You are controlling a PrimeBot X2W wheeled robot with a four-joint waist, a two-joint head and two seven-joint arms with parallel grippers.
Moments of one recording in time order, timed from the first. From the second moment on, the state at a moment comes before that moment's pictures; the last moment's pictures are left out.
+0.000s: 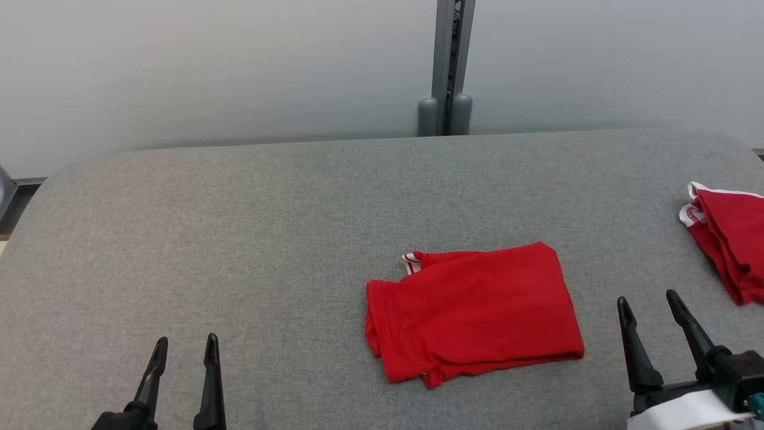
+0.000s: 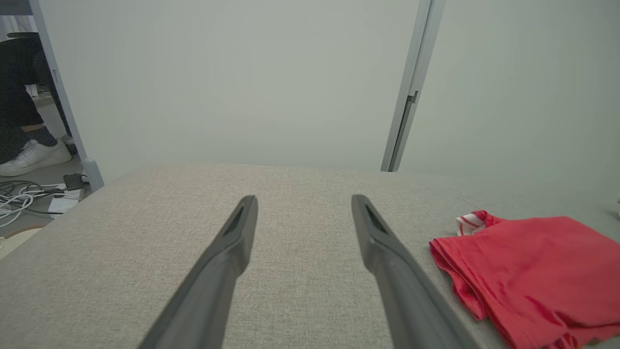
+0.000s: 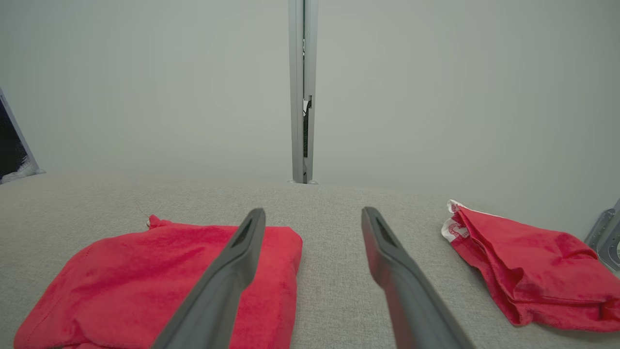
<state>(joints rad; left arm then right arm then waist) 0.18 0.05 0.00 0.06 -0.20 -0.02 -0.26 0.03 -0.16 0.04 0.15 0.17 0.13 -0.26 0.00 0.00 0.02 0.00</state>
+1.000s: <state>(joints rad) 0.03 0.05 -0.09 0.04 -0.21 0.02 -0.26 -0.43 -0.31 0.34 0.53 0.83 0.13 0.21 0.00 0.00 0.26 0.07</state>
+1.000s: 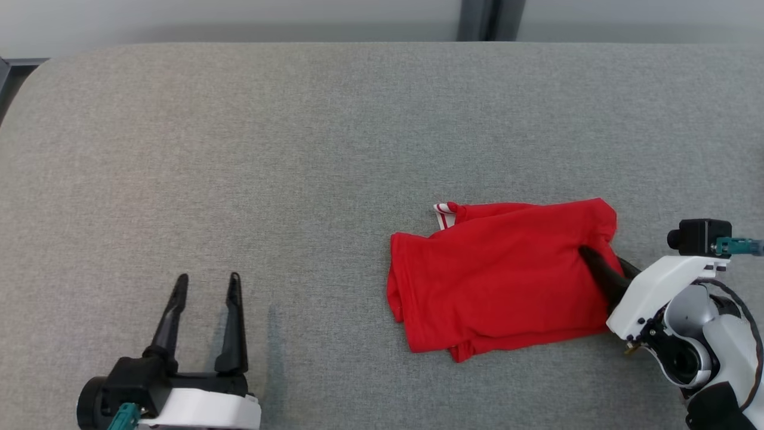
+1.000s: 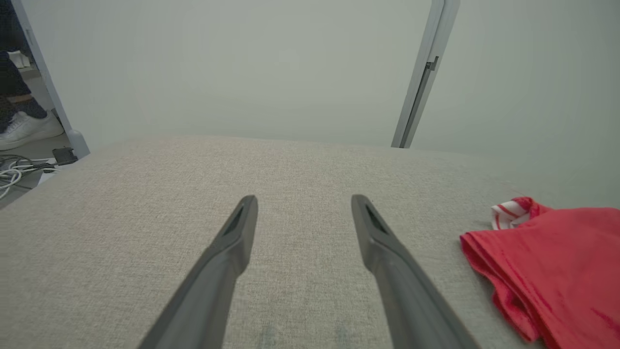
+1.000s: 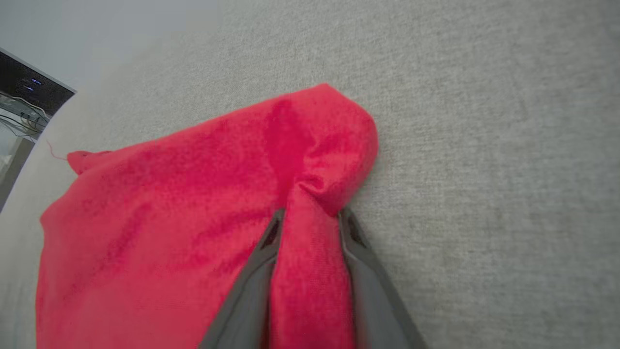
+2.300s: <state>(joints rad) -0.05 0.05 -0.06 0.03 -0.12 -0.03 -0.26 -0.91 -0.77 0.25 0.71 0.70 0.13 0.28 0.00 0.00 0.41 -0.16</state>
